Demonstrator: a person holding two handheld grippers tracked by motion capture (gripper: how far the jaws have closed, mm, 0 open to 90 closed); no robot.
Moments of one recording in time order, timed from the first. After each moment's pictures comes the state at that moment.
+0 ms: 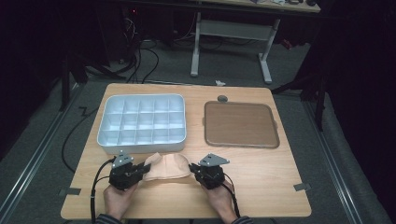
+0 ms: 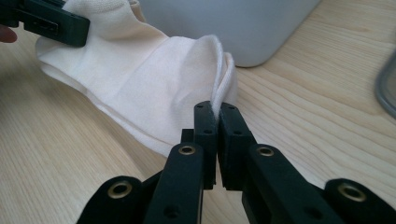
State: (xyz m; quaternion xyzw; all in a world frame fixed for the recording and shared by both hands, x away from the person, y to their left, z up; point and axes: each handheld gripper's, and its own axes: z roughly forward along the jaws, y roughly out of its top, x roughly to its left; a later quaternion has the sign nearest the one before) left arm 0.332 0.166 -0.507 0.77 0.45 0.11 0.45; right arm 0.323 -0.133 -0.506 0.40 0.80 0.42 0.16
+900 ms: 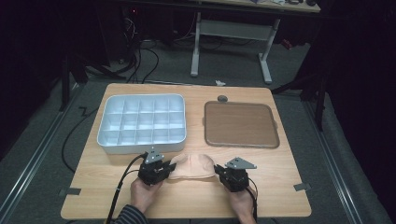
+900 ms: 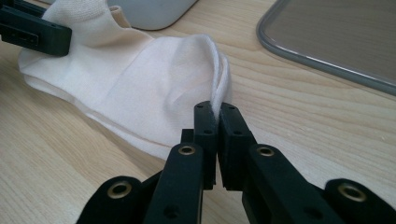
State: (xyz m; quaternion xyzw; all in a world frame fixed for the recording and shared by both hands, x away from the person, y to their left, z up) left arm 0.350 0.091 -0.518 0.80 0.39 0.09 0.44; right arm 0.309 -0.203 -0.514 0.47 0.77 0.39 0.19
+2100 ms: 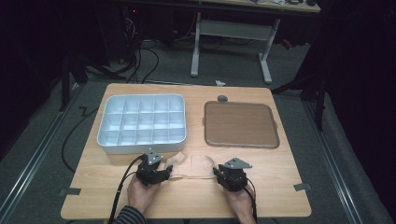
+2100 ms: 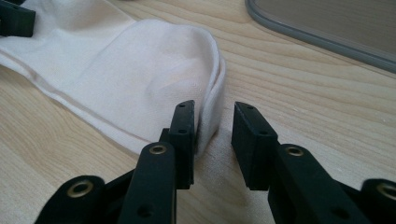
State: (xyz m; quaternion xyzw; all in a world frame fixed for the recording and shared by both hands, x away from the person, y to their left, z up) left arm 0.353 0.097 -0.532 0.80 0.43 0.16 0.38; right arm 0.317 -0.202 -0.531 0.48 0.78 0.35 0.20
